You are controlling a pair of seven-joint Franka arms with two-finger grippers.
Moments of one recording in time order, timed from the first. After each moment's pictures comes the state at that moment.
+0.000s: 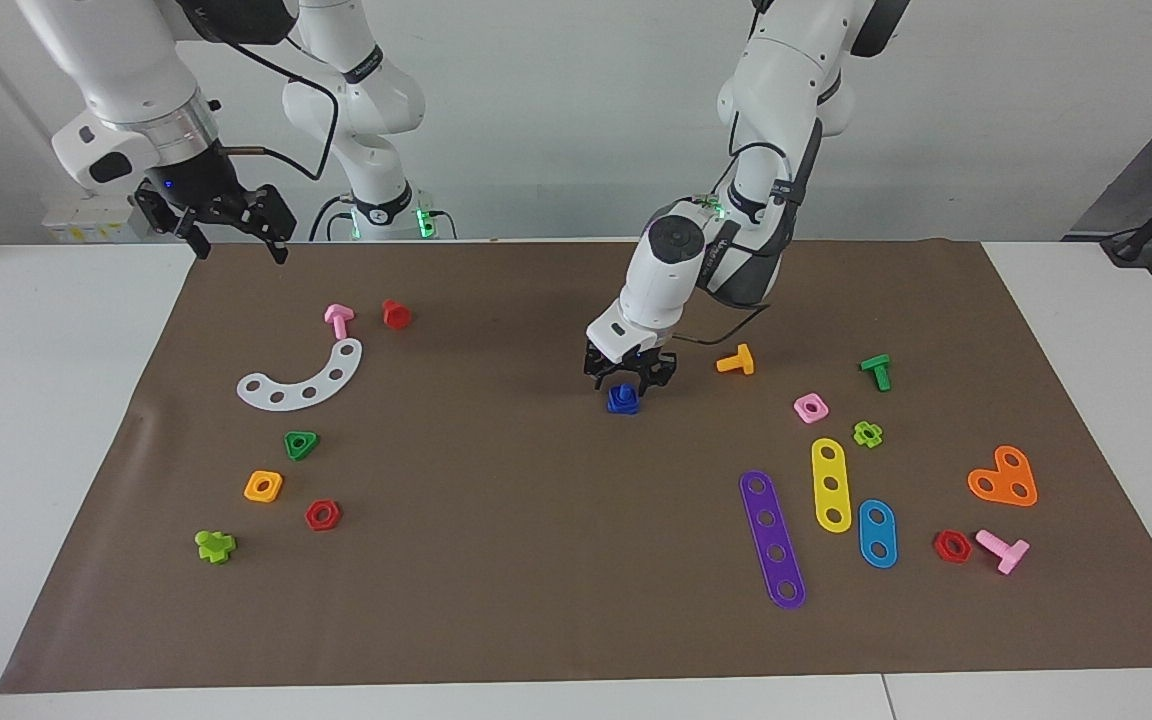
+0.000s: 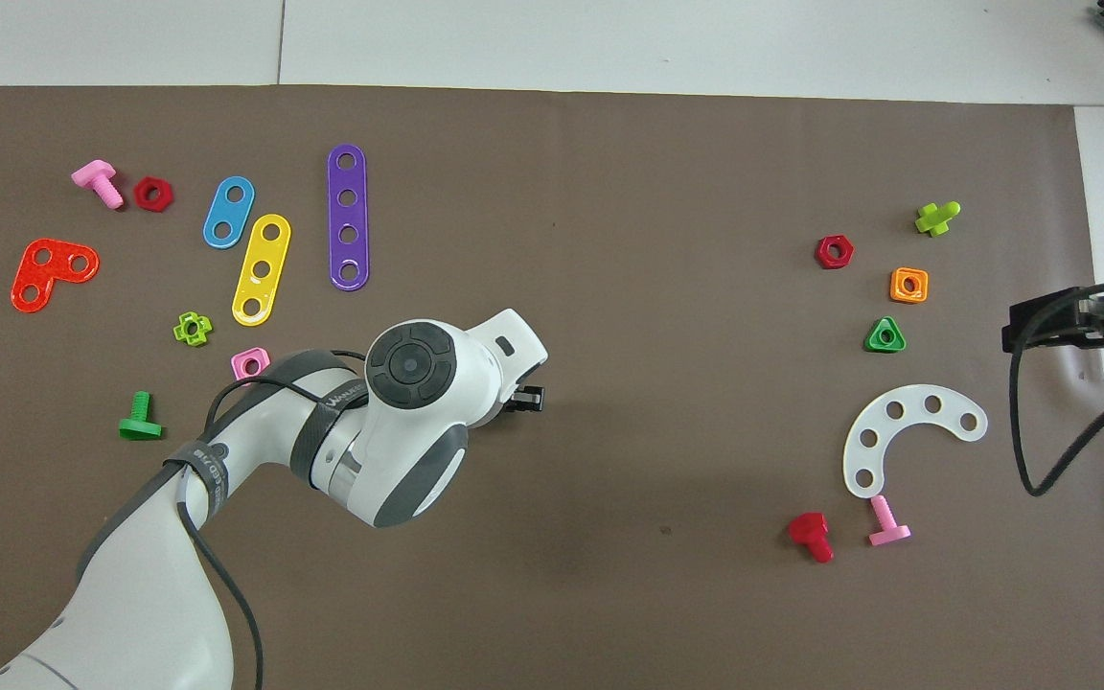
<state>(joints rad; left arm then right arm) -0.20 0.32 -0.45 -2.04 0.03 2.40 -0.46 0.00 -0.05 -0.01 -1.60 -0.02 1.51 0.09</state>
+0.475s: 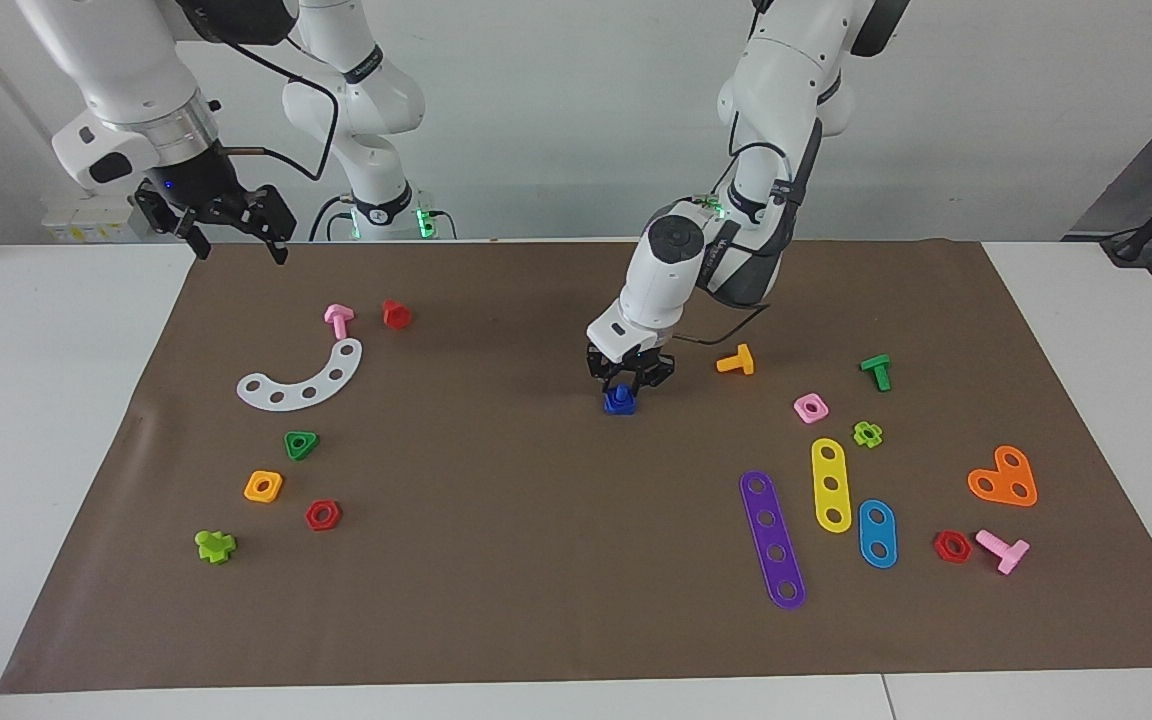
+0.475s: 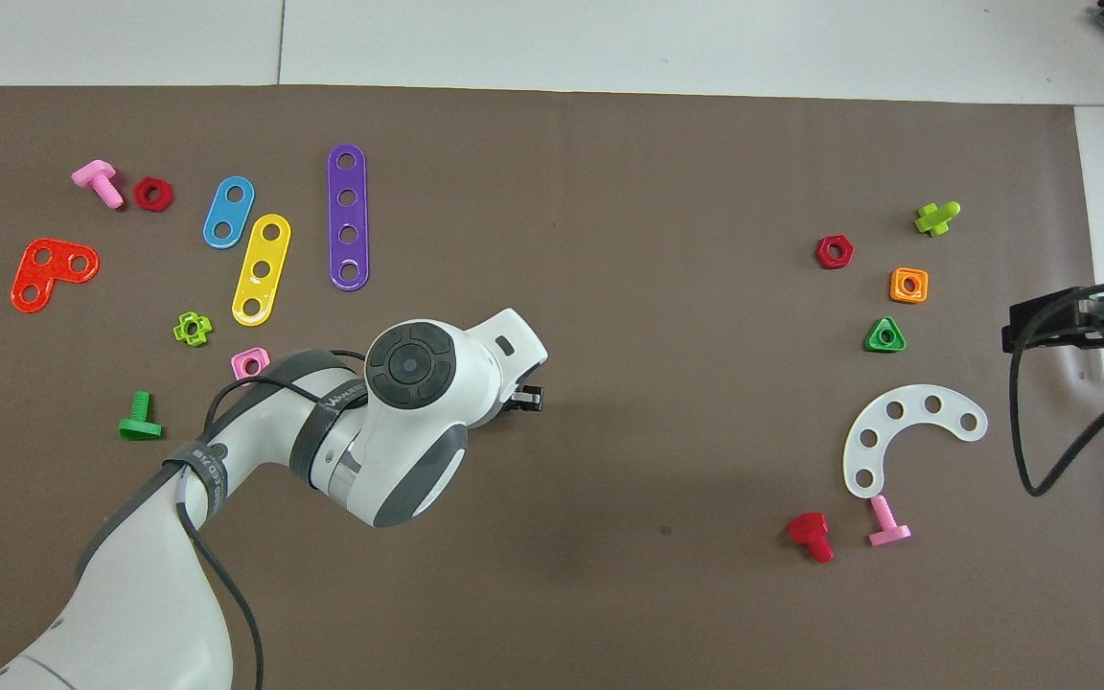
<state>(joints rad) -0.20 0.32 -0.45 -2.04 0.03 2.40 -0.46 0.00 -0.05 -0.01 -1.60 -0.02 1.51 0.09</state>
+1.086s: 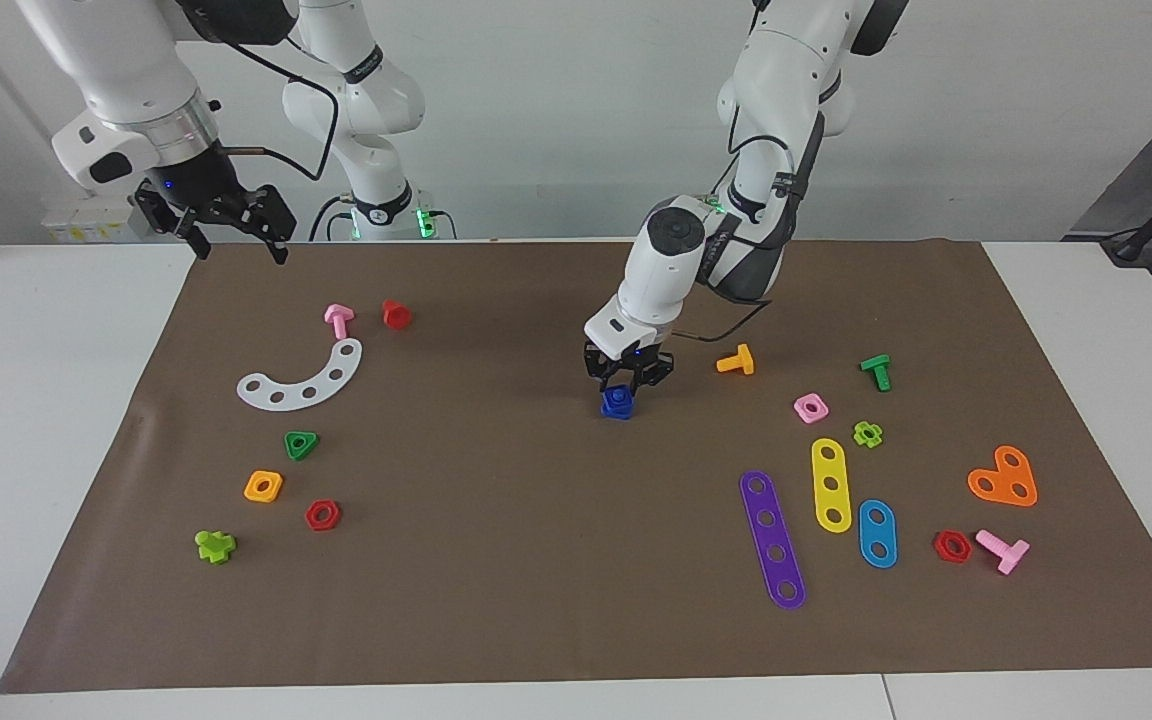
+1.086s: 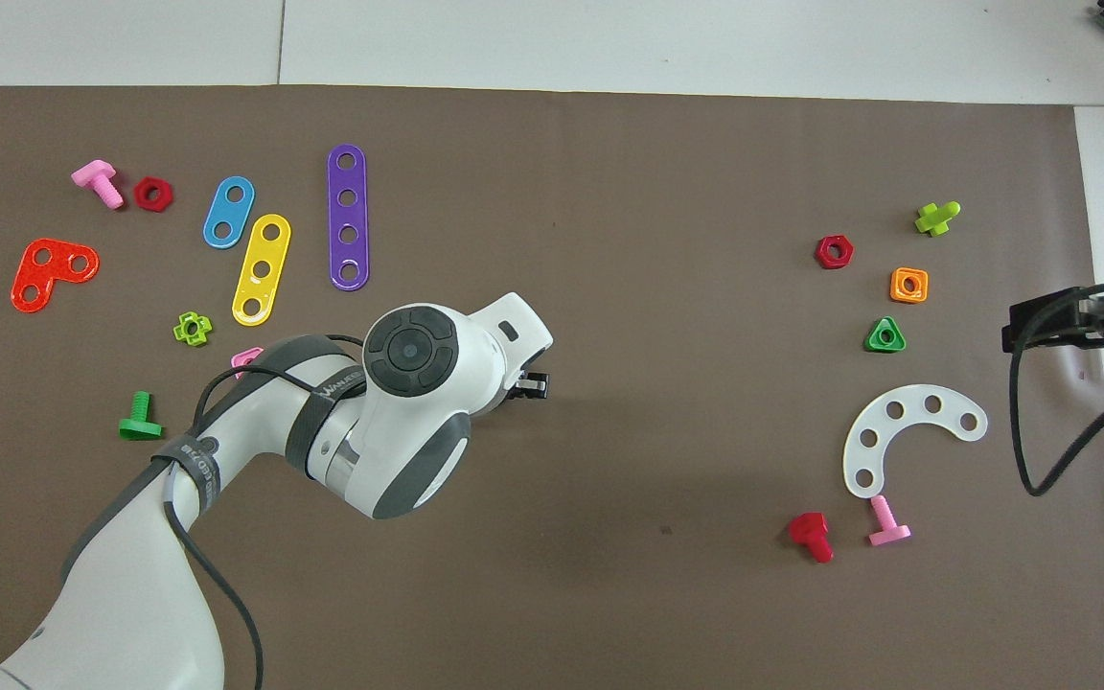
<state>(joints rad) -0.20 0.30 -0.45 -1.97 0.03 2.35 -0.47 0.00 -0.05 -0.01 -1.60 -0.02 1.51 0.09</state>
